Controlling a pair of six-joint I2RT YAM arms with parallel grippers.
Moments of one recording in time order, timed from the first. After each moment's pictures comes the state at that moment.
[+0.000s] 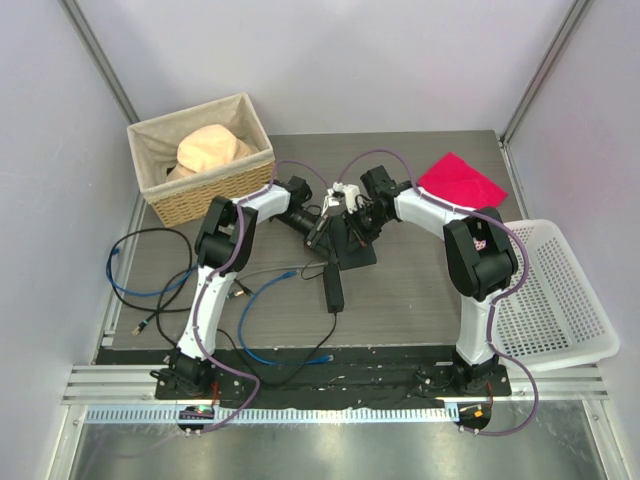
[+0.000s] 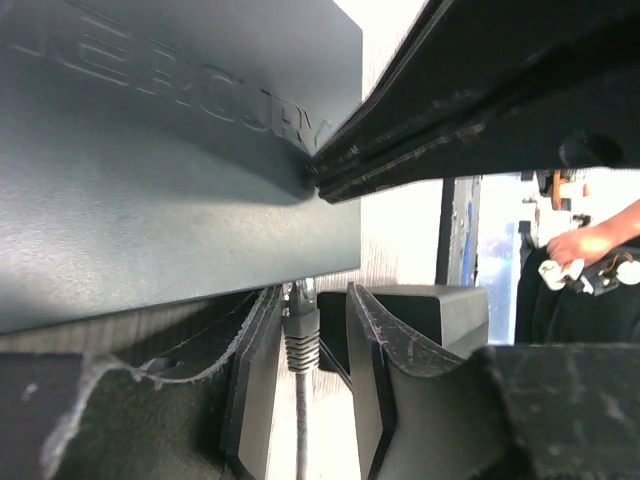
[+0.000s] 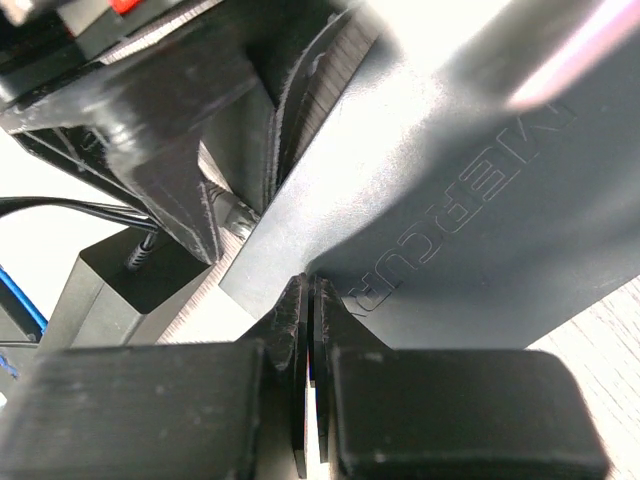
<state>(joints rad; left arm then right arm) -0.45 2.44 1.81 -0.90 1.20 0.42 0.45 1.98 1.39 -0.60 -0.49 -0.20</state>
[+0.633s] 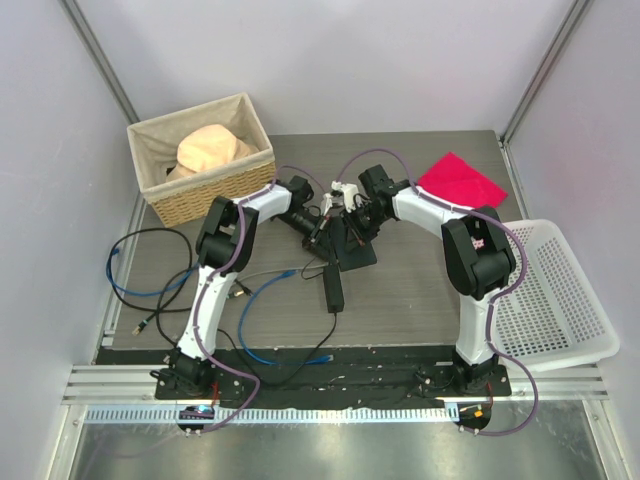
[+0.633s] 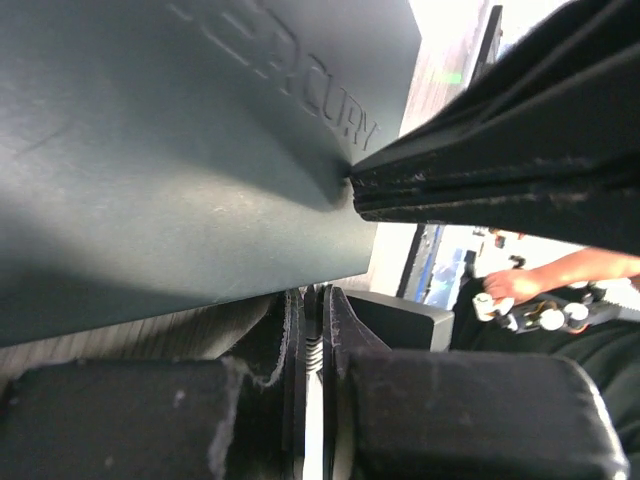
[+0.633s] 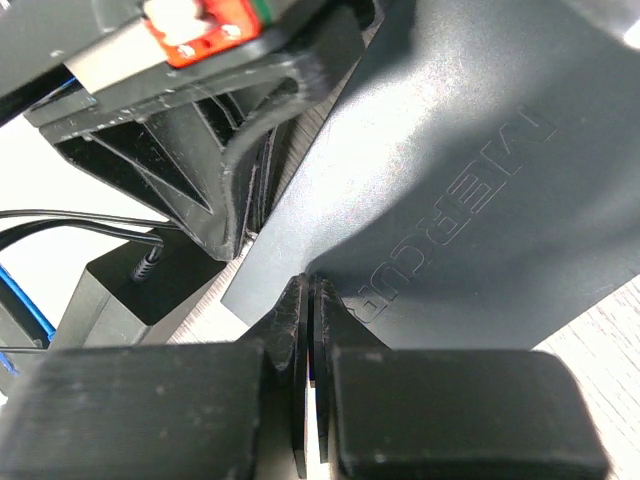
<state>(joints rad) -0.45 2.45 1.82 -0.91 1.12 0.18 0.45 1.99 1.42 -0.61 -0.50 -0.19</state>
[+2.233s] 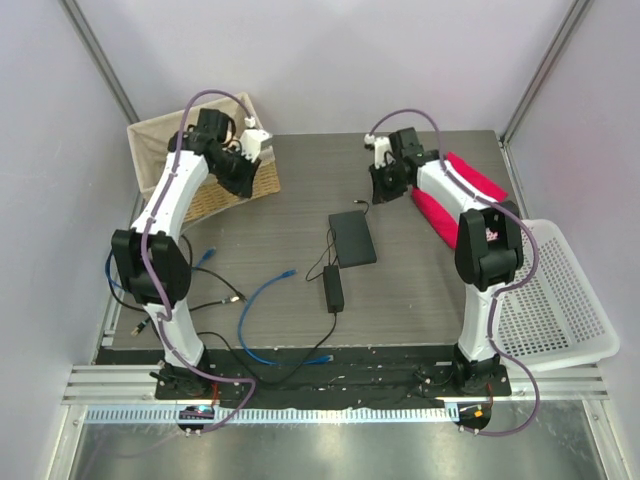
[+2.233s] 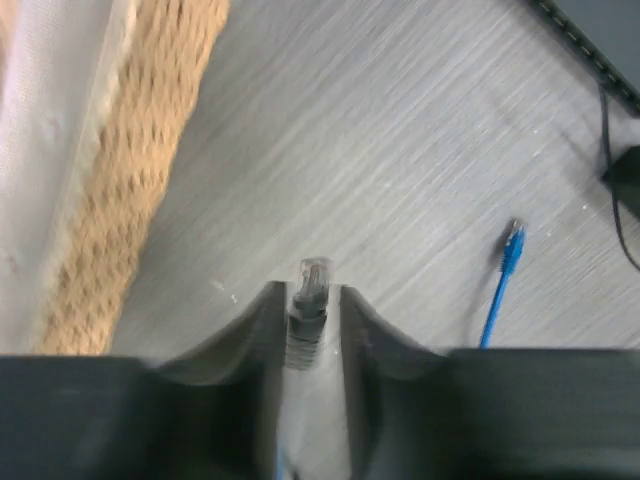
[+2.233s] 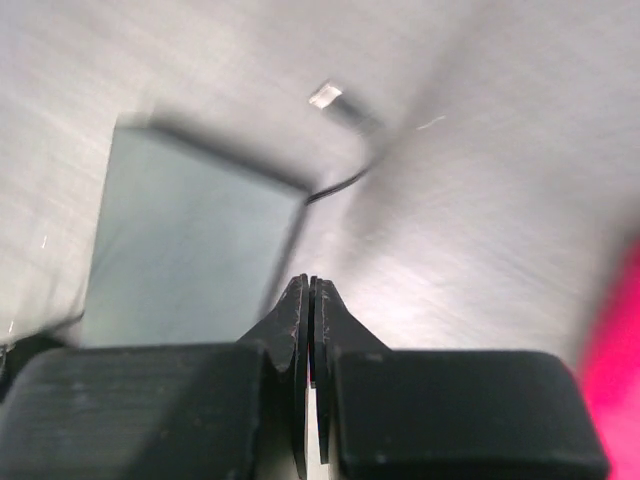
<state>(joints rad) -0.17 1.89 1.86 -1.04 0.37 0.49 0.30 2.02 1.65 -0.63 -0.26 -0.14</state>
